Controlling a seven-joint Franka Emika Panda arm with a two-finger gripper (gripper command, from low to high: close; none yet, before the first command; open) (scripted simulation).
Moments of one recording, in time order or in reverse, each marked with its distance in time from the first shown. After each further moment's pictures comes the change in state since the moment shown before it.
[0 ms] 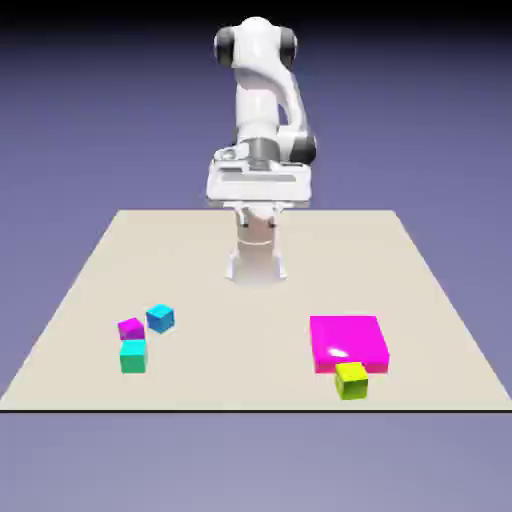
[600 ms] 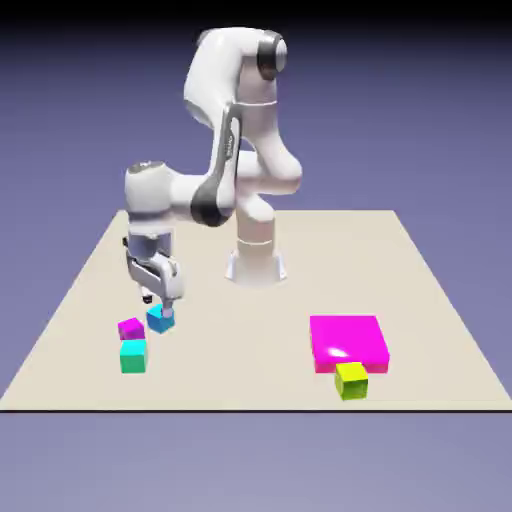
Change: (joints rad) arm -0.345 0.652 -0.133 0.382 0.248 -0.425 0.454
